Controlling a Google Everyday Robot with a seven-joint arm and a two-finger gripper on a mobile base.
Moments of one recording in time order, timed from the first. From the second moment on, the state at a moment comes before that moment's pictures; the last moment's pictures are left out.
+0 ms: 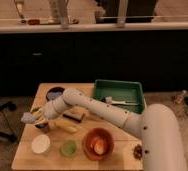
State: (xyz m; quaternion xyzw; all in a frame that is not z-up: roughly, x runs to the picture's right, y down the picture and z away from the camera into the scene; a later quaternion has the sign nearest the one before) arm -0.299 0.156 0.763 -0.27 -0.56 -0.05 0.78
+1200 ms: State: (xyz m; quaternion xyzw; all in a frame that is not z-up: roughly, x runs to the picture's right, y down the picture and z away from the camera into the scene) arm -0.290 0.137 0.749 -0.29 -0.53 -0.09 0.79
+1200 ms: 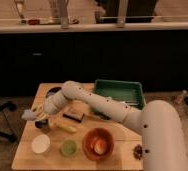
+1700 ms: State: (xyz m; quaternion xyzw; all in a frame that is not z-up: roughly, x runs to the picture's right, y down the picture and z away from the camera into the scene) arm -0.277 0.140 0.740 -0.31 -0.50 -0.11 0.80
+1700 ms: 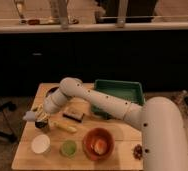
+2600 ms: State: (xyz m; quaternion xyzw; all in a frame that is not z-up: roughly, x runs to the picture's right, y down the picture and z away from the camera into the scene) arm -0.256 0.147 0.747 -0.33 -0.48 -0.10 0.81
